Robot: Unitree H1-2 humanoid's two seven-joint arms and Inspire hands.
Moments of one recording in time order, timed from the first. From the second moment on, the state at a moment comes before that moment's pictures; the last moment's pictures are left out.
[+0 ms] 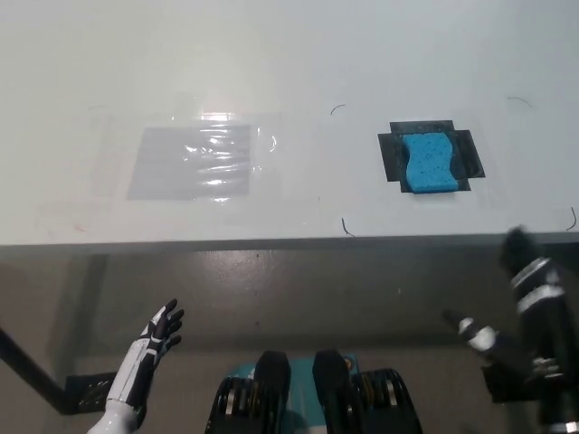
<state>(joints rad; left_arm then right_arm) -0.07 0.16 -0.01 0.37 0.01 -0.25 -0.08 -0.01 -0.10 -0.05 -0.09 0.09 -0.33 0.04</state>
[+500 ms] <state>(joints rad) -0.07 0.16 -0.01 0.39 0.01 -0.25 -0.08 -0.49 -0.22 -0.12 -0.42 0.21 -0.11 0.00</state>
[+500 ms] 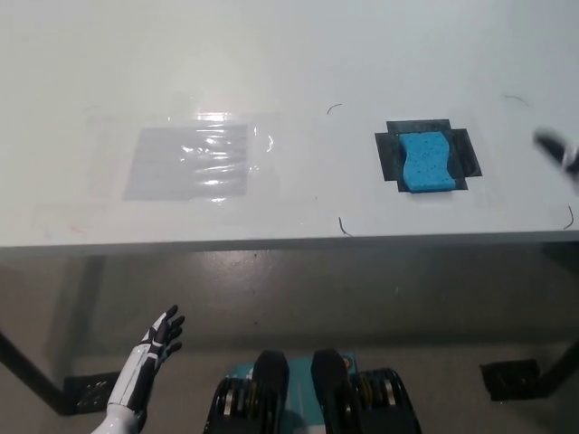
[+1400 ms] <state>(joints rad) -0.08 0.16 -0.01 0.40 0.03 -0.27 -0.08 -1.03 -0.11 -0.12 0.76 0.21 -0.02 -0.07</state>
